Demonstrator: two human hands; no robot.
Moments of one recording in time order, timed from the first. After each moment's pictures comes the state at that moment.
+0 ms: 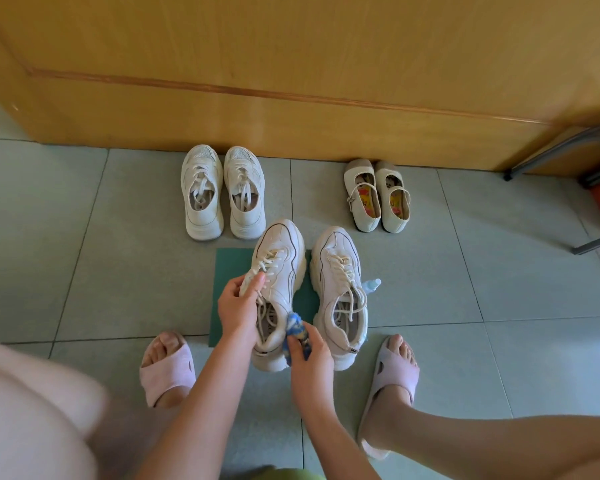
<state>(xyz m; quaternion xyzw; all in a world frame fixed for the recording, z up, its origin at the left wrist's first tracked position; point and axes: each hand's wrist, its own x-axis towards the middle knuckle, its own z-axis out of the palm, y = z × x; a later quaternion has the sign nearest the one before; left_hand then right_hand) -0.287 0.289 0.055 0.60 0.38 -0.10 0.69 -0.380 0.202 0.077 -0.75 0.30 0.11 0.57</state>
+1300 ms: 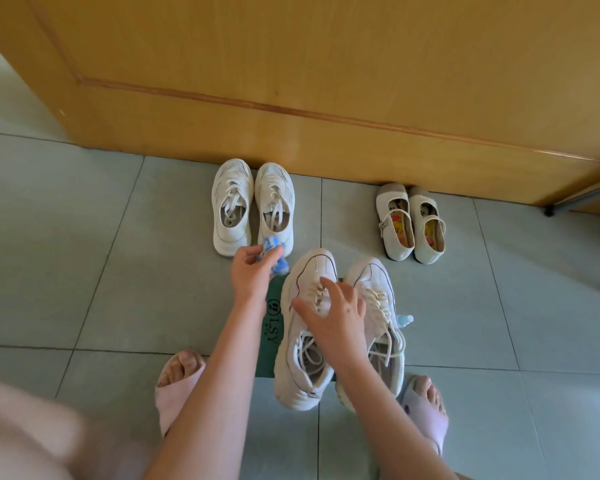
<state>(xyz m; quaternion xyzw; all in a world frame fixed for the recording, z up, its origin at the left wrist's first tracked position) -0.199 0.321 0.066 0.56 0.35 -0.05 0.75 -0.271 0.199 0.103 -0.91 0.16 0.16 0.34</state>
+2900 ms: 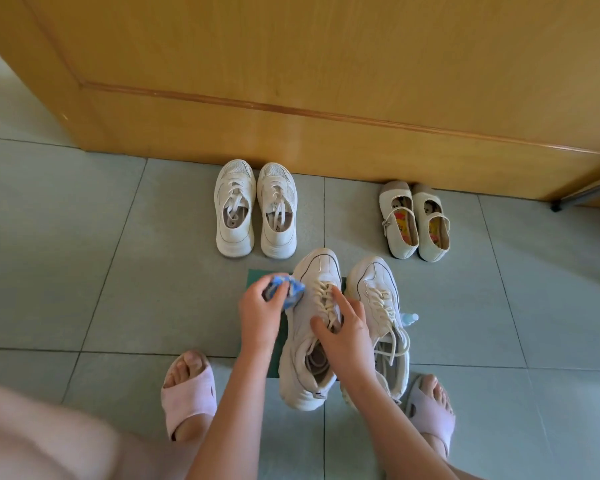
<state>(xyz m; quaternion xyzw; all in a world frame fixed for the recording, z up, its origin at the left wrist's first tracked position) -0.247 0.318 0.037 0.80 0.18 -0.03 0.58 -0.291 0.186 0.075 -0.88 0.19 0.13 0.42</state>
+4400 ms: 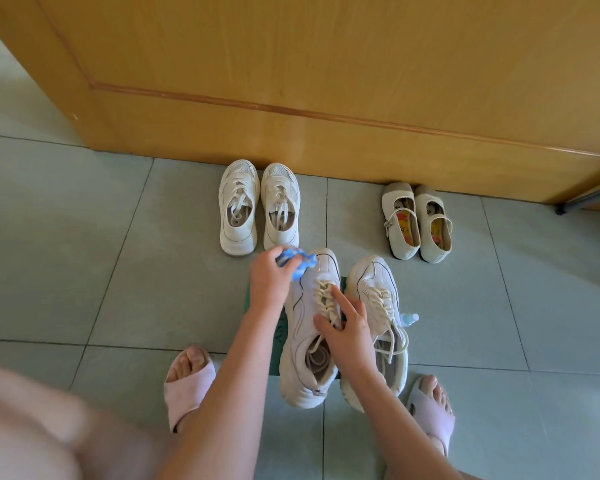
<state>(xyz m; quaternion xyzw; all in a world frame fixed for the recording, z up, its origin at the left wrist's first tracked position) -0.204 0.310 0.061 0.83 0.15 -0.05 0.53 -0.290 0.180 0.074 -0.85 0.20 0.16 0.47</state>
